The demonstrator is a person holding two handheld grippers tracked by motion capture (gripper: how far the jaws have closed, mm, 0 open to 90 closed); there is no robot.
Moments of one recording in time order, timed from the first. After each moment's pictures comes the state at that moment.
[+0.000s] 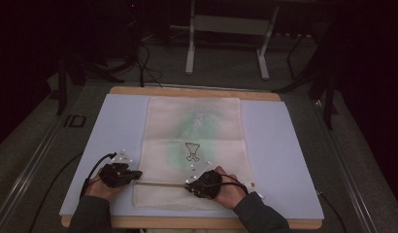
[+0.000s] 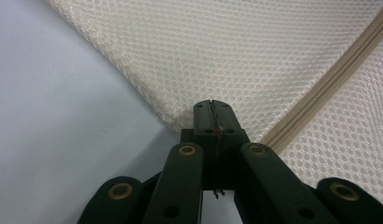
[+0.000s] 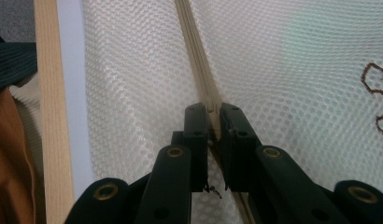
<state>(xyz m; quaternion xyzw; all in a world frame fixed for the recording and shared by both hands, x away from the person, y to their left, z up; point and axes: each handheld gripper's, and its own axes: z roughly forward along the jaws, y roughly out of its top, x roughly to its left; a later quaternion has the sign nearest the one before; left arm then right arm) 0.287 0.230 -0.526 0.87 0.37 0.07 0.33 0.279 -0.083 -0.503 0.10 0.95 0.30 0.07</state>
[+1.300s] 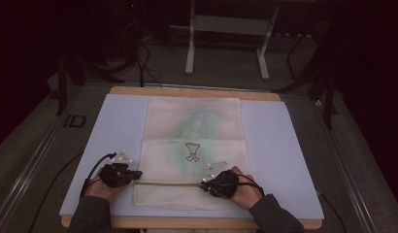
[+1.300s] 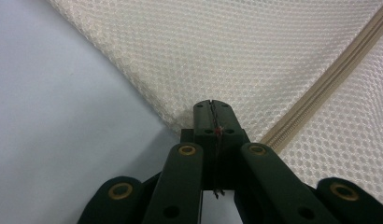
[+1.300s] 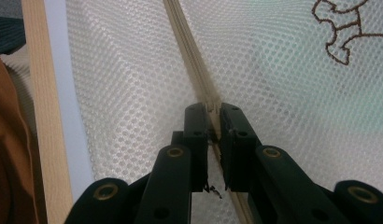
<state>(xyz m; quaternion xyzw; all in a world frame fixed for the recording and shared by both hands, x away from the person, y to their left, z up) 0.287 0.230 -0.527 0.87 0.37 0.07 0.33 0.282 -0.127 -0.500 0.12 0.95 0.29 0.08</state>
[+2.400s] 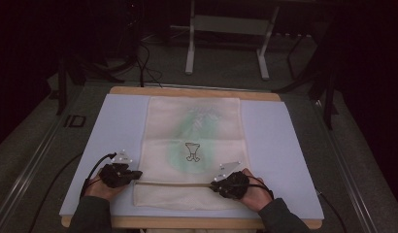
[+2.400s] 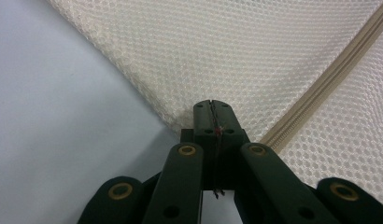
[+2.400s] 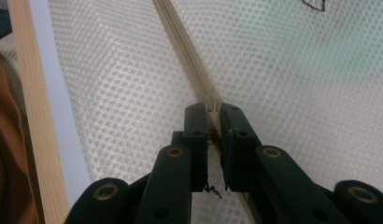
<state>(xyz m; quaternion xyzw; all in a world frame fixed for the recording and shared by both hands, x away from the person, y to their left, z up) 0.287 0.229 -0.527 0.87 0.37 0.07 0.33 0.283 -0.158 -0.507 0.15 0.94 0.29 0.07</state>
